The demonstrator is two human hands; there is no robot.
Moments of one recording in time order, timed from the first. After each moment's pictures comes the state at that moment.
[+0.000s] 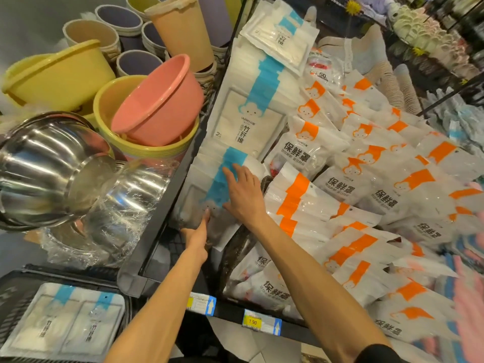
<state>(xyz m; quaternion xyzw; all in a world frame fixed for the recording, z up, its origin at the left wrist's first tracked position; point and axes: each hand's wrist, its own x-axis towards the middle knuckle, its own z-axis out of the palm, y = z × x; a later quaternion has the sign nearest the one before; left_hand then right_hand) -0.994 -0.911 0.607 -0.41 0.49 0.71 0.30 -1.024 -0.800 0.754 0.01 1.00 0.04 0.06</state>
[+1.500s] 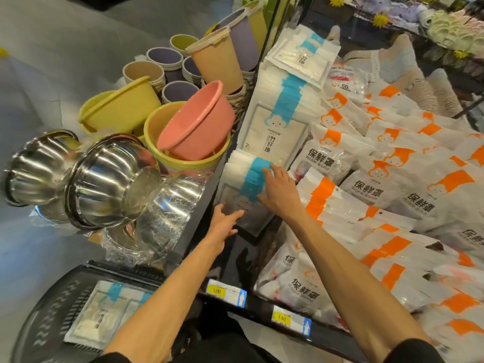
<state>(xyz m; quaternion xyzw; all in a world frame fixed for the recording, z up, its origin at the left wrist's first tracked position) -1.006 -0.954 0.698 -0.18 0.60 0.71 0.33 -1.023 -0.793 0.791 0.05 1.00 -0.02 0.06</state>
